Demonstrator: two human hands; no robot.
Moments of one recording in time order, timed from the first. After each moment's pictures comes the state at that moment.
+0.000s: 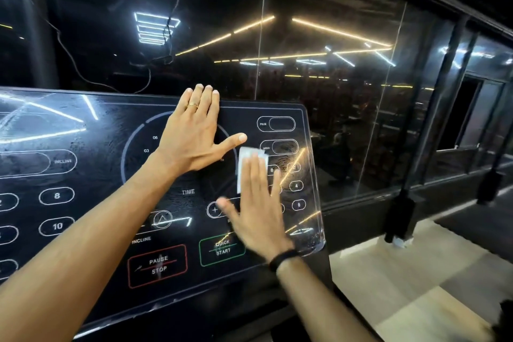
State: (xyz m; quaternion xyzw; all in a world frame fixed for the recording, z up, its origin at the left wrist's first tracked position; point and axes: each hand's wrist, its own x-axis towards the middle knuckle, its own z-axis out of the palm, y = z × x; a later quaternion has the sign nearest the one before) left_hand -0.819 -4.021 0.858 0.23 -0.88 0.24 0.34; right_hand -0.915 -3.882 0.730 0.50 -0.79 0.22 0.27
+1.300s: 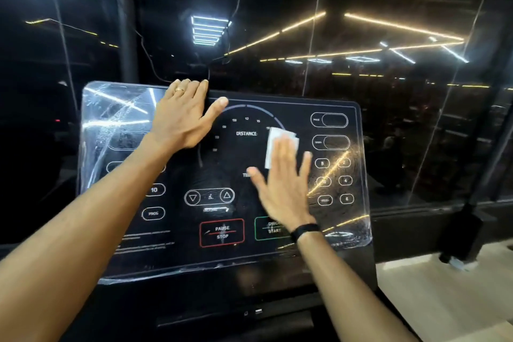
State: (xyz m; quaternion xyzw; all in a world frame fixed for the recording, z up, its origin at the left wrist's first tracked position) left_hand -0.707 -4.065 0.868 0.32 -0.84 0.17 0.39; right_hand -0.873 -3.914 0.750 0.50 -0.79 0.21 0.28
